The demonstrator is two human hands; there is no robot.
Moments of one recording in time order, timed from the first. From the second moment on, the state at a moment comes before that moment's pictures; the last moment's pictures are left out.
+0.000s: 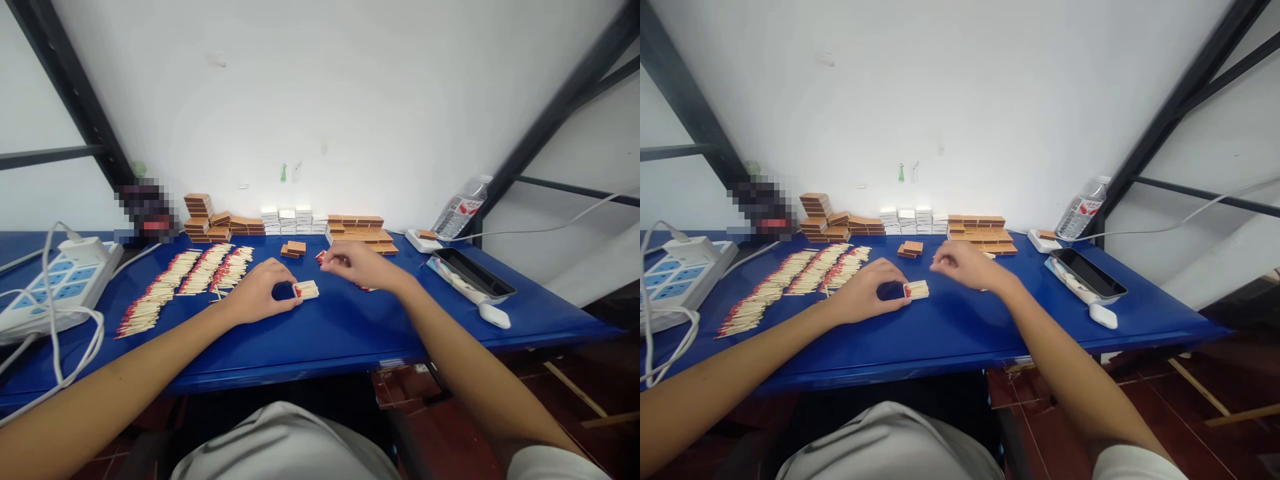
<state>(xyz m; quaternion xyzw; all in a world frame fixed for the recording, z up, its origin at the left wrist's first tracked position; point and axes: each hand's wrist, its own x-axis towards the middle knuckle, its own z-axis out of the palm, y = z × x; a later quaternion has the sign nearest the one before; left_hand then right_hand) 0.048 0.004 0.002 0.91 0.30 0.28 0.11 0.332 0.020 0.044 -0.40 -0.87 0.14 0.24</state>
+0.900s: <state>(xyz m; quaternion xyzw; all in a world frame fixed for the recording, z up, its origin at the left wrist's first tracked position) 0.048 0.003 0.004 0.91 0.29 0.28 0.11 0.462 0.072 0.013 -0.58 -0.78 0.17 0.15</state>
